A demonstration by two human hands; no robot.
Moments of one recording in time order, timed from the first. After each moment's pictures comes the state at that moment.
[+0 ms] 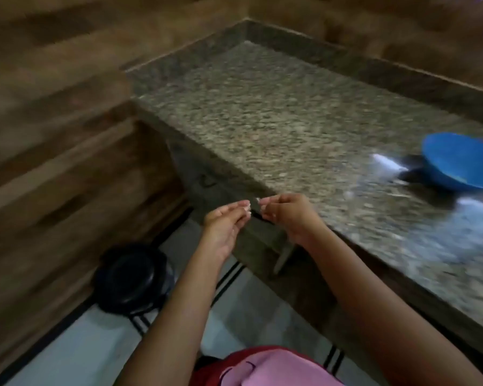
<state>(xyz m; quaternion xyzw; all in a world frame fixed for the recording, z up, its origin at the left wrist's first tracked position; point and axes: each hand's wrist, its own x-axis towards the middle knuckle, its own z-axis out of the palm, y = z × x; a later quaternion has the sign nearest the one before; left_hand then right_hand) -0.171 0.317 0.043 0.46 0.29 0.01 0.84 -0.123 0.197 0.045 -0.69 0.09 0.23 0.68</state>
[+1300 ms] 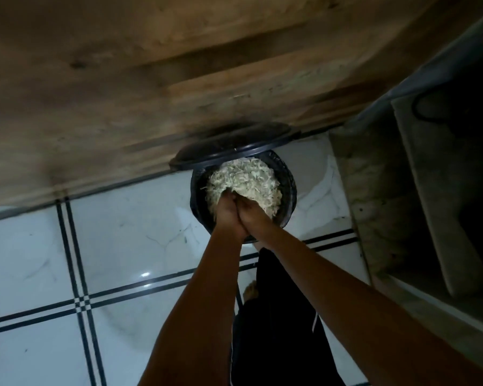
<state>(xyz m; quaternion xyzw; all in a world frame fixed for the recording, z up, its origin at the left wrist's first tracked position) -0.221 0.723 -0.342 0.05 0.64 0.09 0.76 -0.184 0.687 -0.351 -0.75 -0.02 0.58 0.32</state>
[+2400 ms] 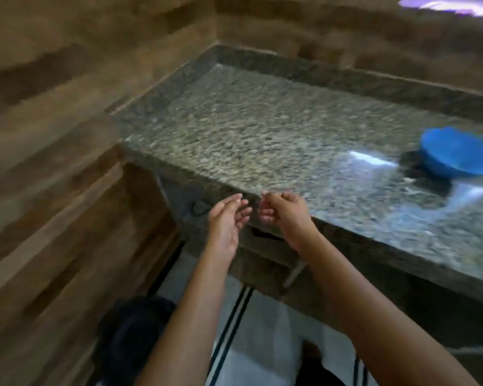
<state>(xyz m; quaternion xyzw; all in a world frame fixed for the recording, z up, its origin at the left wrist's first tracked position) -0.098 0.428 0.052 0.48 0.24 -0.05 0.85 -0.083 0.314 0.049 -0.61 0.16 0.09 0.77</state>
